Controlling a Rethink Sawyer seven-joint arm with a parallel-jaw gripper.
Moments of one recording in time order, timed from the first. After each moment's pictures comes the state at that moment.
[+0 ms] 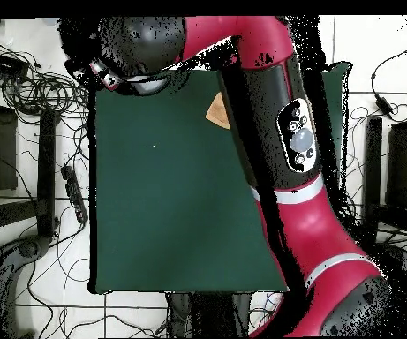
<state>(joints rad) -0.68 -0.25 1.96 1.07 -1.27 1.75 1.55</state>
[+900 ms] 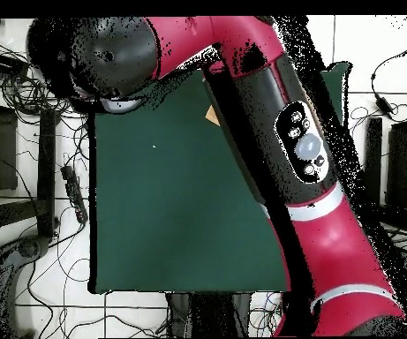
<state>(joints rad) -0.66 -0.43 1.75 1.13 -1.04 1.59 1.94</state>
